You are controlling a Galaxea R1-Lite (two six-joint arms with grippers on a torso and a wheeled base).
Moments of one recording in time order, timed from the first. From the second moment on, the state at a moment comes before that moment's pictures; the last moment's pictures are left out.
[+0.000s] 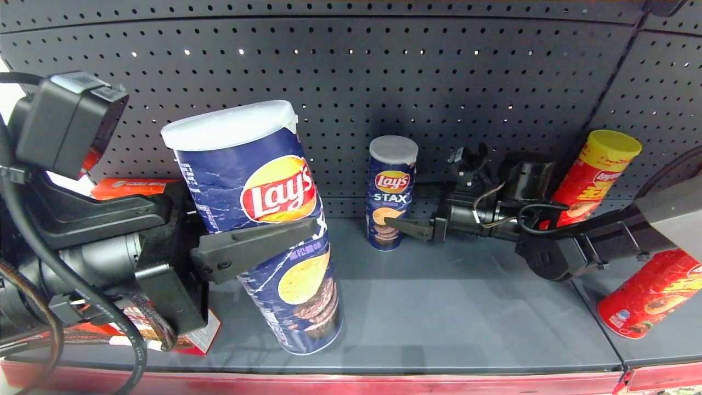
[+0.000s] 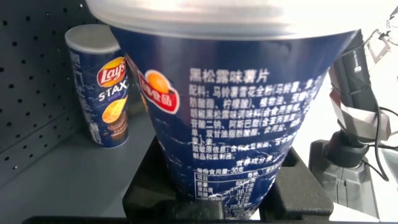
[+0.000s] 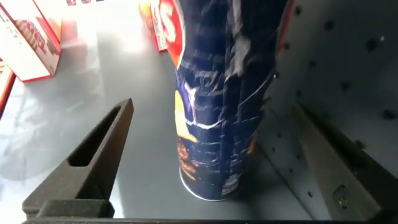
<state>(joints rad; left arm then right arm) -0.53 1.31 -0.67 -0.70 -0.60 -0.07 0.40 2.08 -1.22 -0.87 0.78 -0.19</state>
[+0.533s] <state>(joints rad) -0.52 1.31 -0.66 -0.71 -0.60 -0.07 0.41 2.17 -1.30 -0.85 0.78 -0.19</state>
